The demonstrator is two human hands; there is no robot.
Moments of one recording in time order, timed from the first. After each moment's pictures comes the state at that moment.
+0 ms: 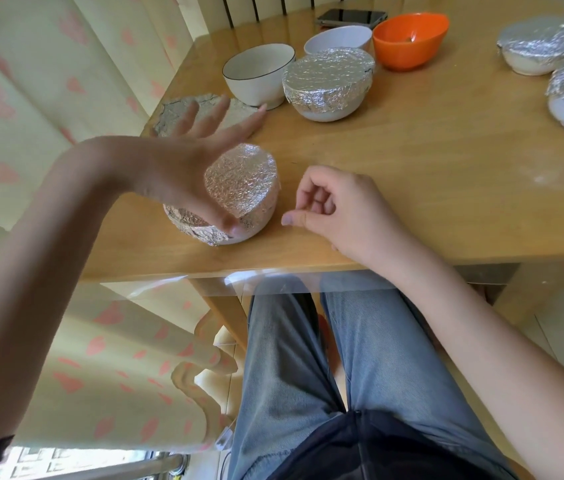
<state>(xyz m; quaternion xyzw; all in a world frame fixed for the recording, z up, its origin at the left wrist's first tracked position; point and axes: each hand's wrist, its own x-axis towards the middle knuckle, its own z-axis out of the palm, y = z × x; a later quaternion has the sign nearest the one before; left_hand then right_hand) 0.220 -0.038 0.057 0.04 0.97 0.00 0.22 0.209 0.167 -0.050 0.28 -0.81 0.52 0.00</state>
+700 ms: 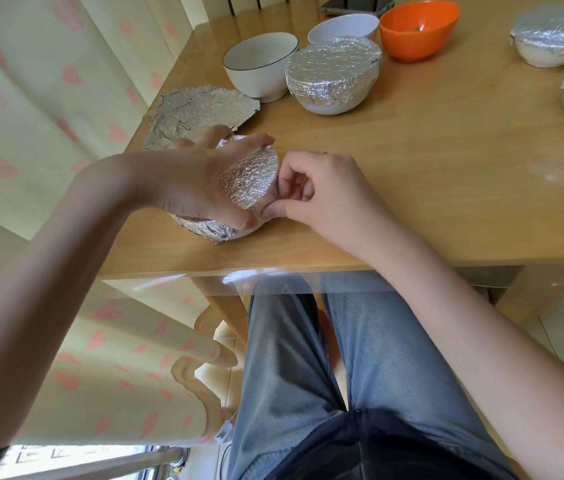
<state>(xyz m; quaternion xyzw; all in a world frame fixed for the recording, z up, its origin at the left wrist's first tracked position) 0.224 -0.030 0.040 0.01 0.98 0.00 0.20 0.196 0.148 -0.040 0.32 -0.81 0.49 0.03</state>
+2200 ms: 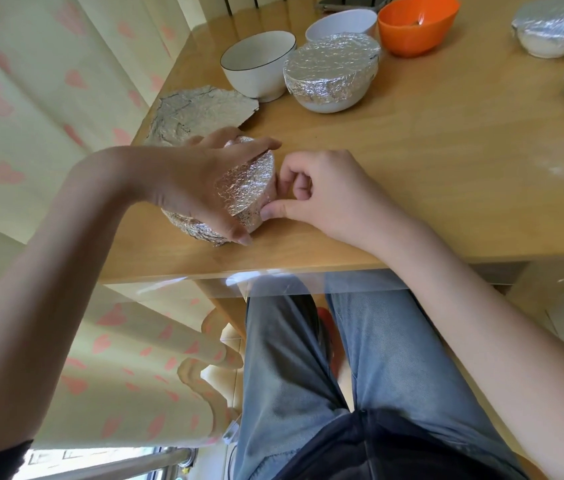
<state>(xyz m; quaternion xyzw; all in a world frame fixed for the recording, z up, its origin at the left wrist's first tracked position) 0.213 -0.035 0.043 0.07 0.97 -0.01 0.25 0.187 0.149 -0.039 0.31 -0.84 0.44 0.01</state>
